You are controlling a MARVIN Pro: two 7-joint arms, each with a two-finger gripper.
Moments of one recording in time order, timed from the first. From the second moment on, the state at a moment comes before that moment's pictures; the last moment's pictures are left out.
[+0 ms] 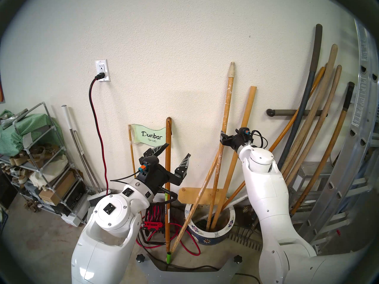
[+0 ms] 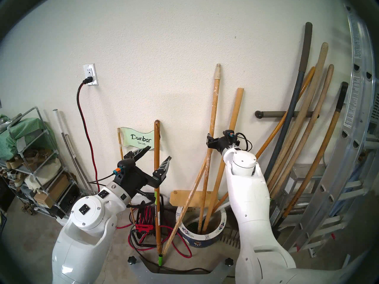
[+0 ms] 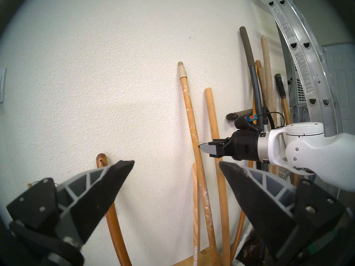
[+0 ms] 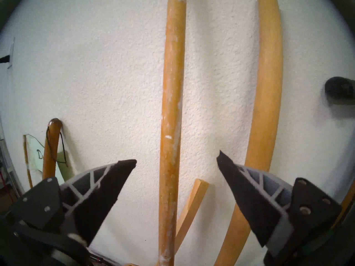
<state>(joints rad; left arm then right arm) 1.87 -1.39 -1.45 -2.12 -0.09 0.09 -0.32 -1.20 -1.55 1.65 -1.36 -0.02 0.20 0.28</state>
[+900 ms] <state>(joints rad) 1.87 -1.39 -1.45 -2.12 -0.09 0.09 -0.32 -1.54 -1.51 1.78 -1.78 0.10 0.27 0.51</state>
